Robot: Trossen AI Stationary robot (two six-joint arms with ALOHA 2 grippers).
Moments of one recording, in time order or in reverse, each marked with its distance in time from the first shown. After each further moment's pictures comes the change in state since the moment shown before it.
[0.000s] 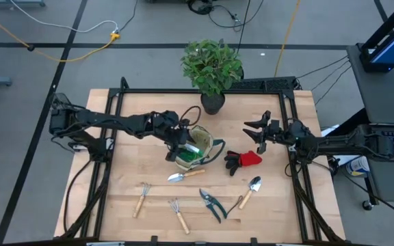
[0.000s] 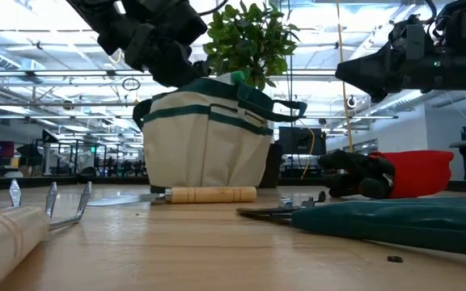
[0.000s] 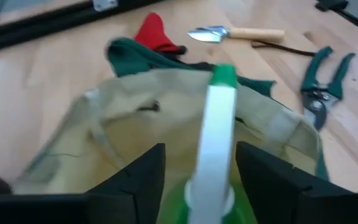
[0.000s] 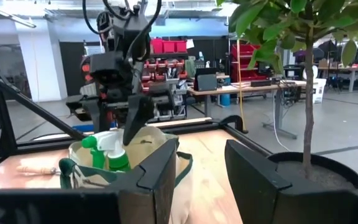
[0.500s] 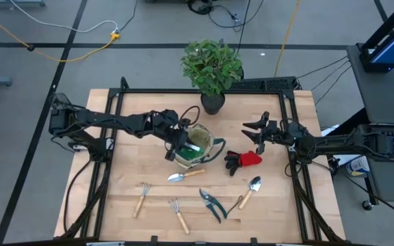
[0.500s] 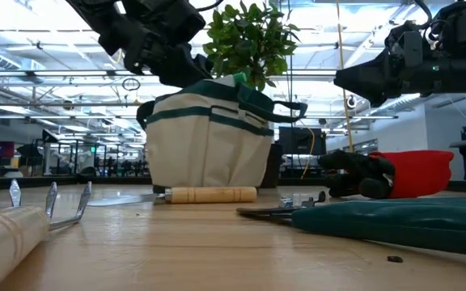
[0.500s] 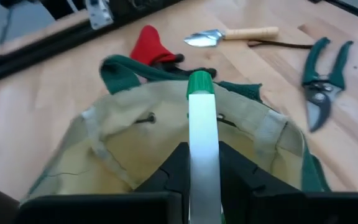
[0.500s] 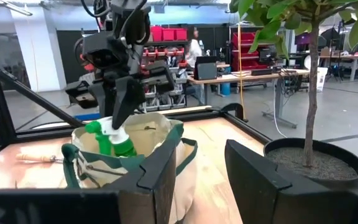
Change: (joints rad) left arm 0.011 -0.001 0.000 0.022 0.027 0.114; right arm 0.000 0.032 0.000 -0.015 -0.002 0.002
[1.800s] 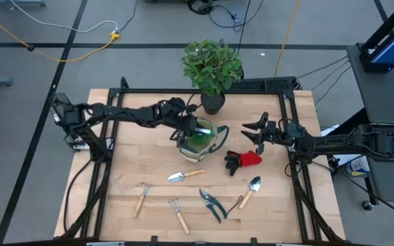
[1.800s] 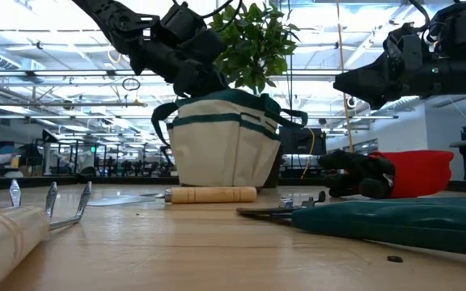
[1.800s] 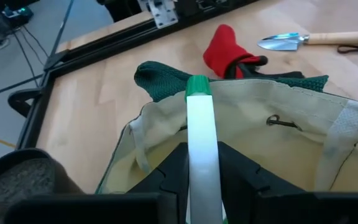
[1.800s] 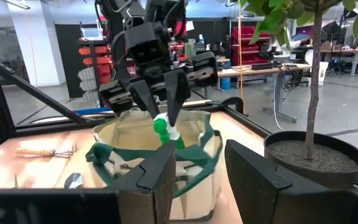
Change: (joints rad) left arm 0.136 0.172 0.092 0.096 -0.016 0.010; right arm 0.000 0.017 0.000 -0.011 -0.001 0.000
